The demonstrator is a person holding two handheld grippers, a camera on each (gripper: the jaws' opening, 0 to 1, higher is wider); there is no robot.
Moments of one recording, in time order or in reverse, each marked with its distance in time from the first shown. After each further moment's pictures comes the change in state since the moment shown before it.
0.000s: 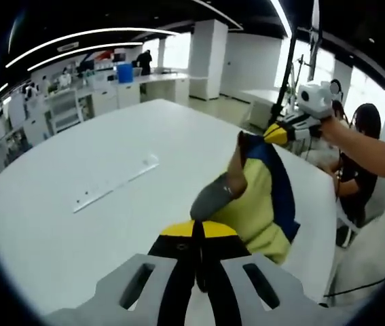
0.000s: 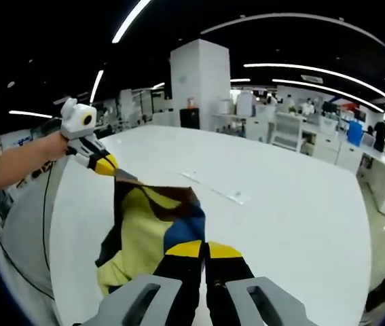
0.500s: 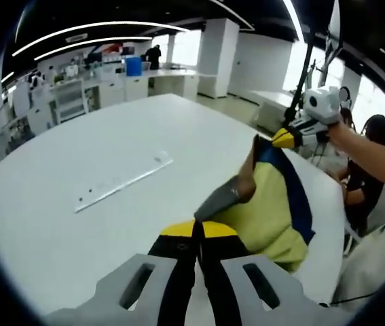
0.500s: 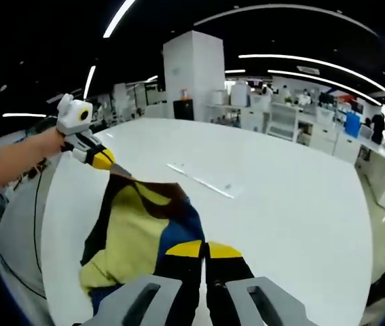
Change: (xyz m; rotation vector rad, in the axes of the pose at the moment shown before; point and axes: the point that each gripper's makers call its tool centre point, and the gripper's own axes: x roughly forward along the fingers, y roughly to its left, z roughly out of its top) left arm 0.029 0.036 -0.006 -0.062 0.034 0.022; right arm 0.034 -0.030 -0.014 0.035 0.073 -0.021
